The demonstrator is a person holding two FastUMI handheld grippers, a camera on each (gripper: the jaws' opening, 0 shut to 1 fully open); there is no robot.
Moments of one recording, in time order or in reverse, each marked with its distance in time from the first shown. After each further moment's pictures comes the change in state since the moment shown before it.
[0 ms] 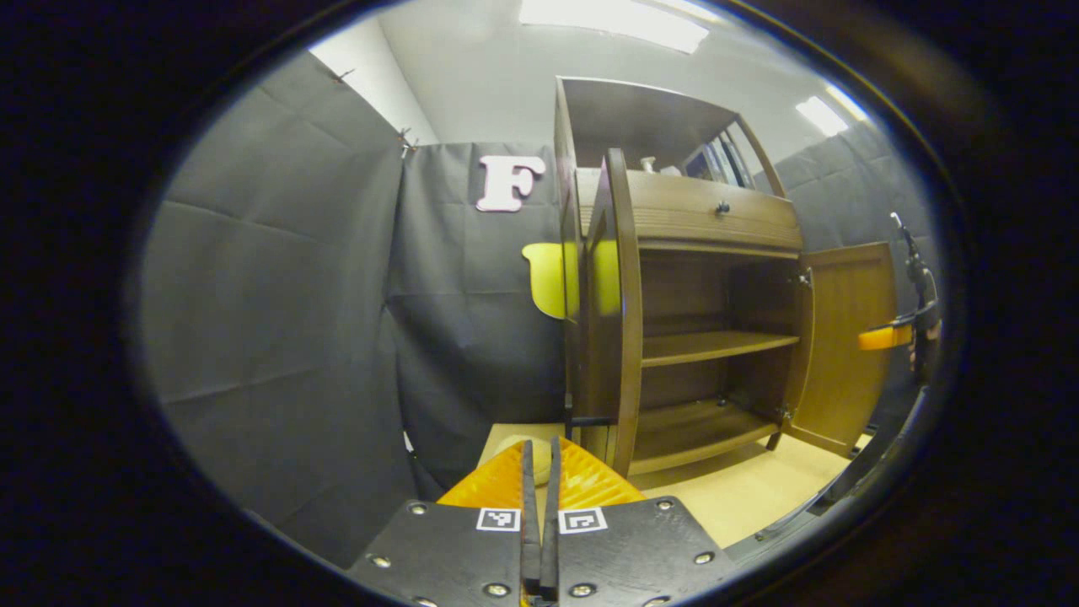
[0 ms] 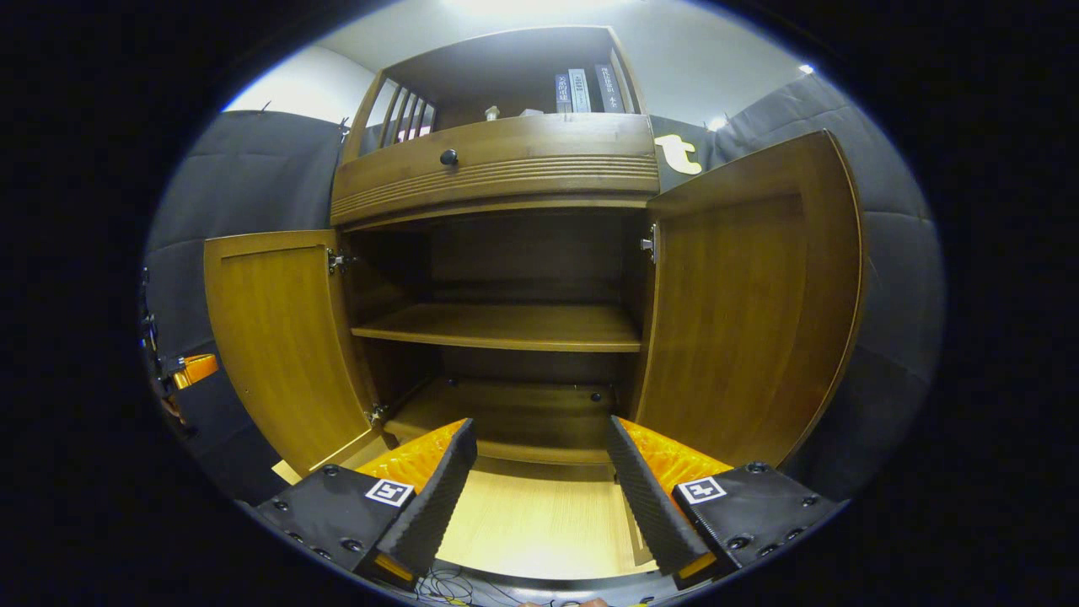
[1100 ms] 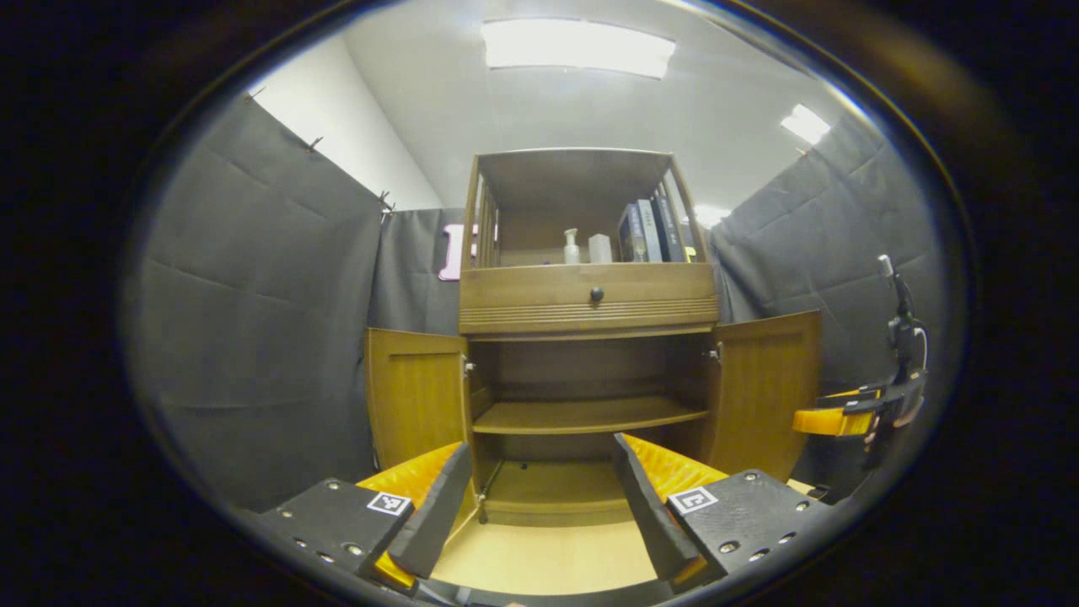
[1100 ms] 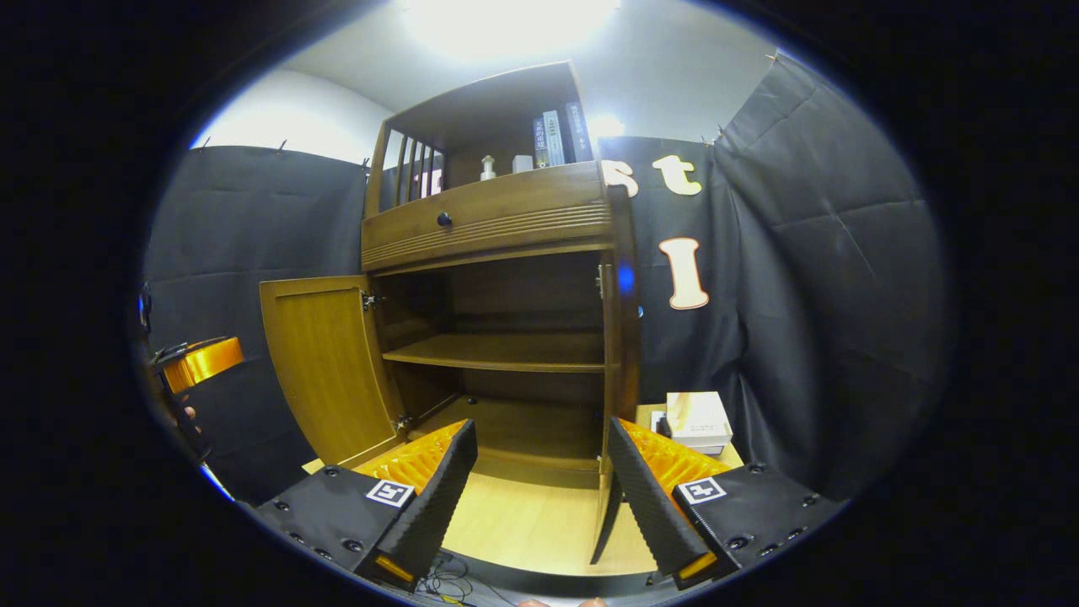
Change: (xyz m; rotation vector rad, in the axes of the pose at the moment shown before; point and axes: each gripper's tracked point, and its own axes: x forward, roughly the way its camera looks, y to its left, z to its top) left arm -0.031 -0.131 0.066 0.008 -0.128 0.016; right arm -0.043 -0.050 0.023 0.022 -0.118 0.122
